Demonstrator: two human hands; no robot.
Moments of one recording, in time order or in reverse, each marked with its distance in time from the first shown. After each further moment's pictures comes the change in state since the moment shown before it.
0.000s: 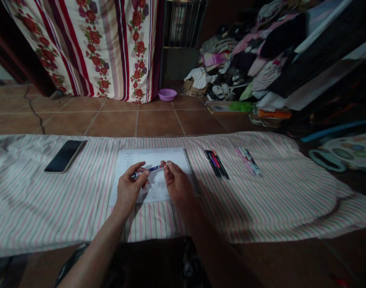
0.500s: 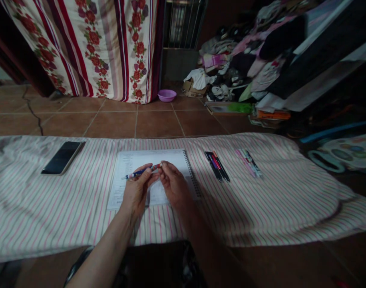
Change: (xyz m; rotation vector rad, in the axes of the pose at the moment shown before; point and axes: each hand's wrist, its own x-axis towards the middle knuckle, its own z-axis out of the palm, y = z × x) left_hand 0.003 -0.002 0.026 -0.606 0.011 -0.297; right_hand -0.003 0.006 0.004 -0.210 -0.099 -0.037
